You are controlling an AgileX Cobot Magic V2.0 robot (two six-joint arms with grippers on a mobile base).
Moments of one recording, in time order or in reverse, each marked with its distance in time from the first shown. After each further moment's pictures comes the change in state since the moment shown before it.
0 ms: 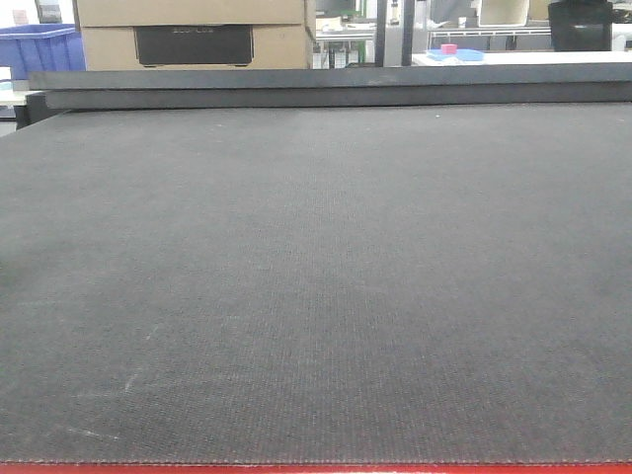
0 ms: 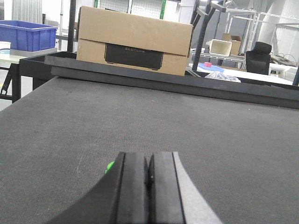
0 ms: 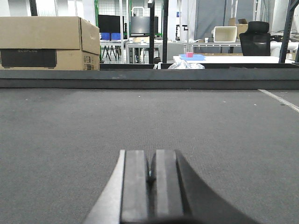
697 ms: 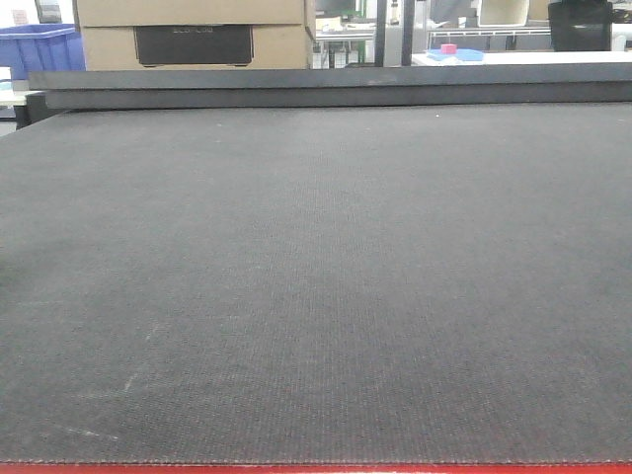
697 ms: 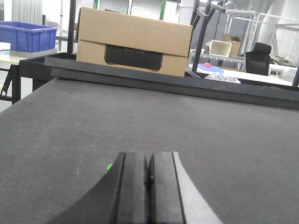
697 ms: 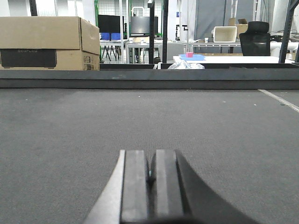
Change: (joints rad) left arm 0.000 0.000 0.000 0.002 -0.010 0.000; right arm 0.000 0.000 0.000 0.000 -0.002 0.000
